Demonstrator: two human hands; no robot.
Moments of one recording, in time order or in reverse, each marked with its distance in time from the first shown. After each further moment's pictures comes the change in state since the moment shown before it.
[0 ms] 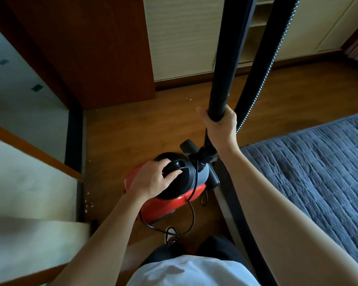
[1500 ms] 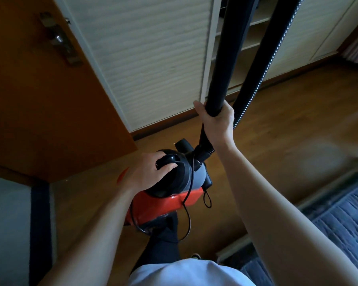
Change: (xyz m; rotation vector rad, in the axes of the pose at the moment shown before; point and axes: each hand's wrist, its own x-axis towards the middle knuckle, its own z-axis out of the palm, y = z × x) left_hand 0.642 -0.111 -0.042 -0.103 -0.260 0.000; right_hand 0.606 0.101 0.091 0.072 0.191 0.035
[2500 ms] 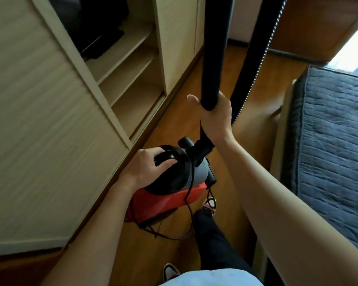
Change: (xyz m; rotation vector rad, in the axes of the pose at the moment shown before) left_hand 0.463 0.102 0.028 0.003 -0.472 0.440; right_hand 0.319 0.054 -0.134 -0.264 0.602 -0.054
